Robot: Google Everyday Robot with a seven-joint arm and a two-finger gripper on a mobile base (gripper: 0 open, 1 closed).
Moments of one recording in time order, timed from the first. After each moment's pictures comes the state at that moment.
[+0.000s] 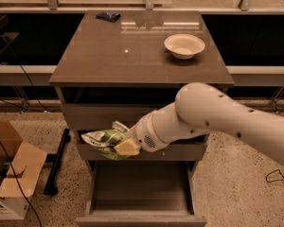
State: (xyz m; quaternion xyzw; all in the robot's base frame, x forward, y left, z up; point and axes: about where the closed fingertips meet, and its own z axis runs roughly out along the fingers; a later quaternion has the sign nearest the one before) arm 0.462 0.045 0.751 -0.49 0.78 0.29 0.27
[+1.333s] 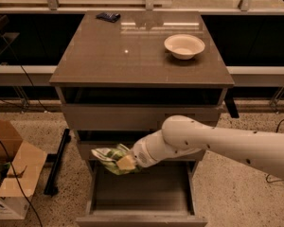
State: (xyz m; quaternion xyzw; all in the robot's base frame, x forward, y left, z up) arm 0.493 0.055 0.608 -0.41 0.83 0.32 0.22
